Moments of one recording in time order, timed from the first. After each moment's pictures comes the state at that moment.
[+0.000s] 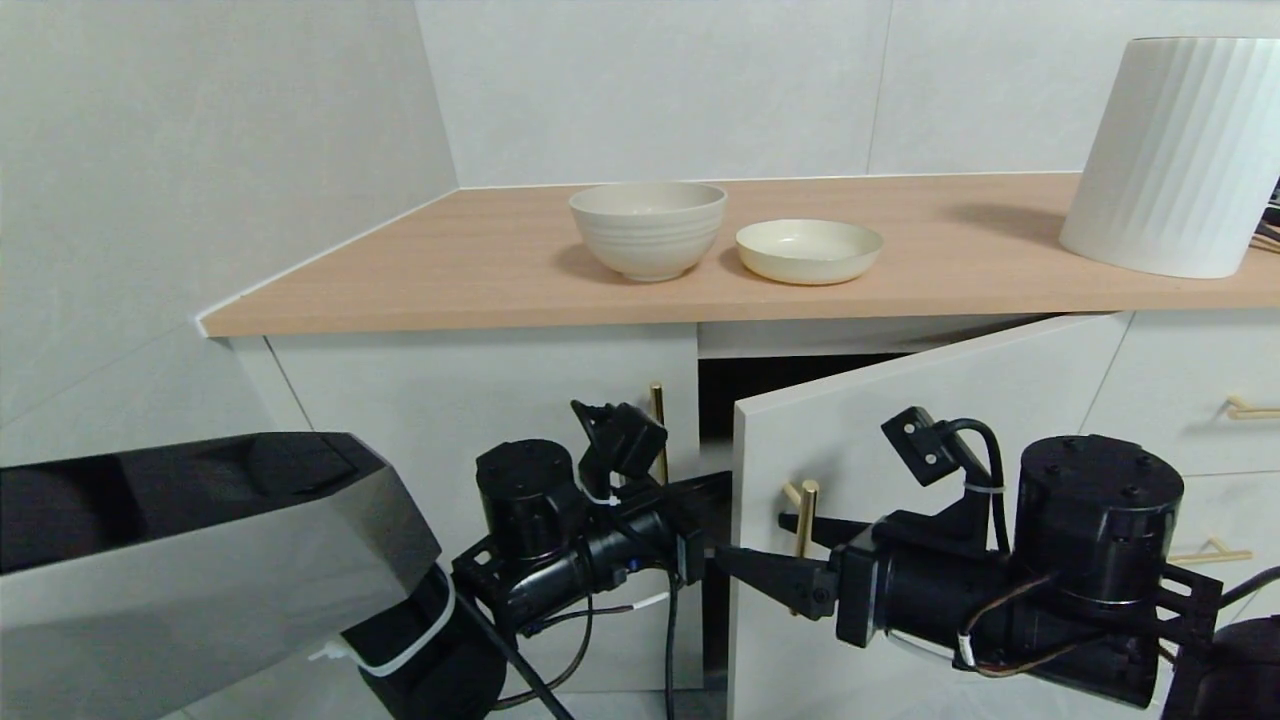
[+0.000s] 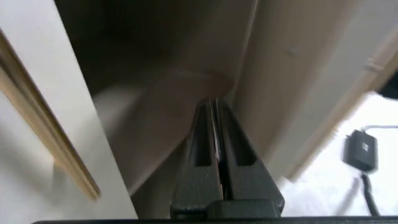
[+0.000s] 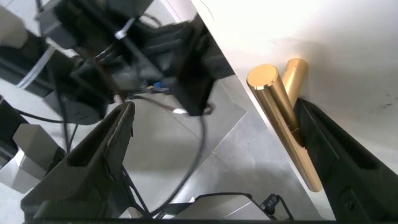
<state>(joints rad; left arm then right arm) -0.64 2.21 -0.70 -1.47 -0.35 -0.10 0.77 1.78 -0.49 -1.10 0.28 0.48</state>
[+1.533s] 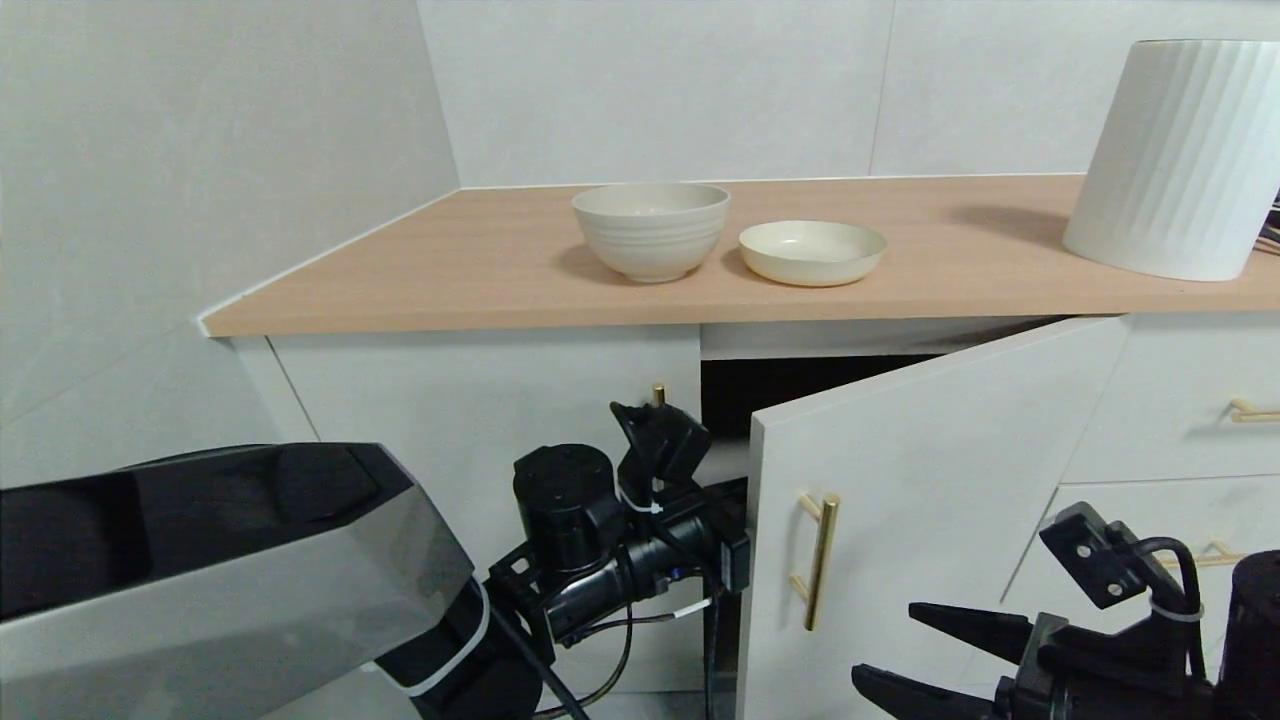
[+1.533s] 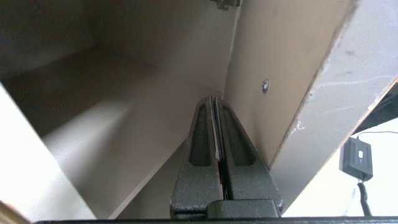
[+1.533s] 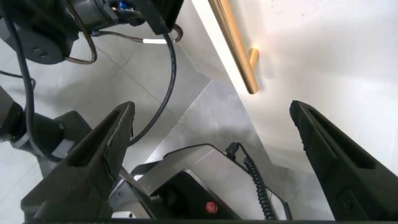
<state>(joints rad) -0.73 2.21 -0.75 -1.46 -0.31 -0.10 0.70 1.50 -0.13 -1.09 0.18 0.36</state>
